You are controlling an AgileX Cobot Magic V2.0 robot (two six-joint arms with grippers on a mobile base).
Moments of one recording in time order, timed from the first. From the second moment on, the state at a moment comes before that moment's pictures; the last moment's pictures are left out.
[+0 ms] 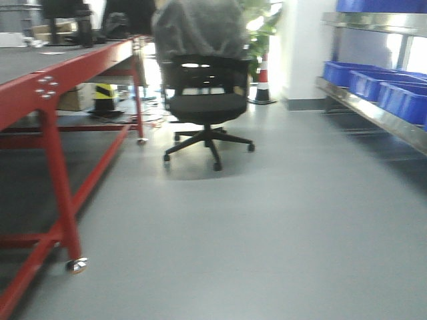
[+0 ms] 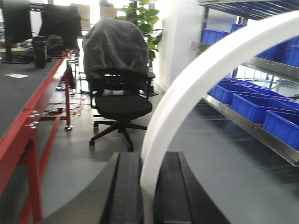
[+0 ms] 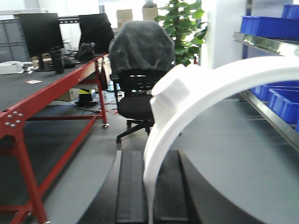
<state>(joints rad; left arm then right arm) -0.20 0.38 -0.69 0.13 0.38 -0.16 0.03 0.35 -0.68 0.02 0.41 0.09</state>
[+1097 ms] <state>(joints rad) -0.20 0.38 -0.69 0.13 0.38 -0.16 0.03 0.35 -0.68 0.02 0.41 0.09</state>
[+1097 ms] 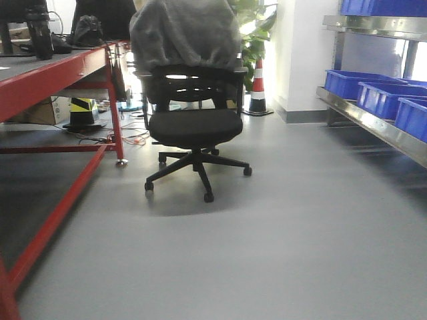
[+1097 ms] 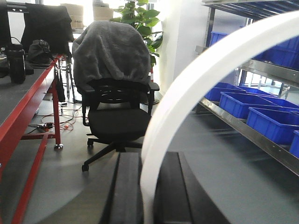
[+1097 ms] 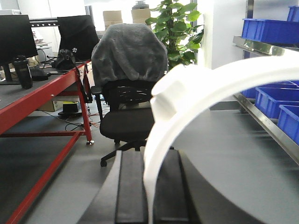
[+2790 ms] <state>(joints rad) -0.20 0.38 -0.69 0.13 0.38 -0.16 0.03 0.35 -0.68 0.02 0.41 0.09</state>
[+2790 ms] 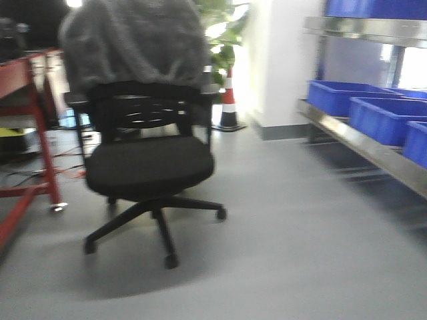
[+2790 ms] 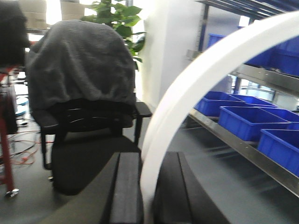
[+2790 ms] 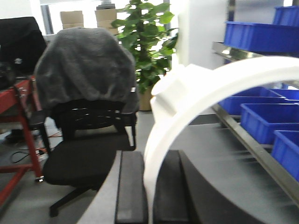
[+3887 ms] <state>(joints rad) -0.20 0.38 -0.69 0.13 0.38 -0.16 0.03 0.35 -0.68 0.02 0.41 0.09</state>
